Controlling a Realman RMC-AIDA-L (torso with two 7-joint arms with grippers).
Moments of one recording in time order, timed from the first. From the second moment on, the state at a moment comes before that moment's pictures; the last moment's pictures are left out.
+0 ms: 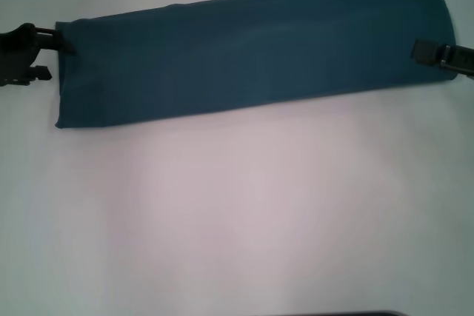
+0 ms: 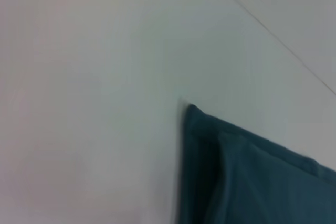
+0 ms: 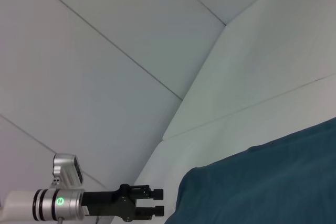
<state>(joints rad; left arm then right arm) -0.67 -1.94 -2.45 -0.64 -0.69 1.18 -2.83 0.40 1.96 -0.45 -0.58 -1.97 -1.73 1.91</state>
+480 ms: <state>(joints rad) -0.67 -1.98 -2.45 -0.63 -0.67 1.07 -2.84 0.39 1.96 -0.45 -0.58 -1.97 -1.73 1.91</state>
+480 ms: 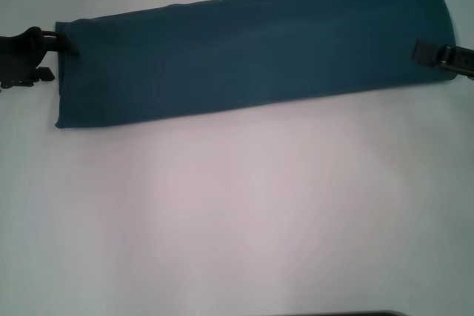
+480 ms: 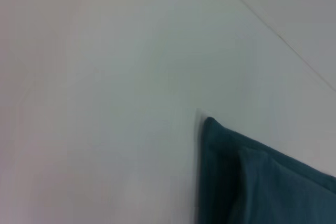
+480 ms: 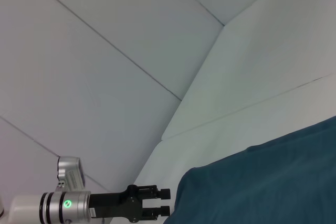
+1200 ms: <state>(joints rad) -0.67 -1.99 -2.41 -0.63 -0.67 1.07 -2.83 0.40 1.96 -0.45 -0.58 -1.97 -1.72 1.91</state>
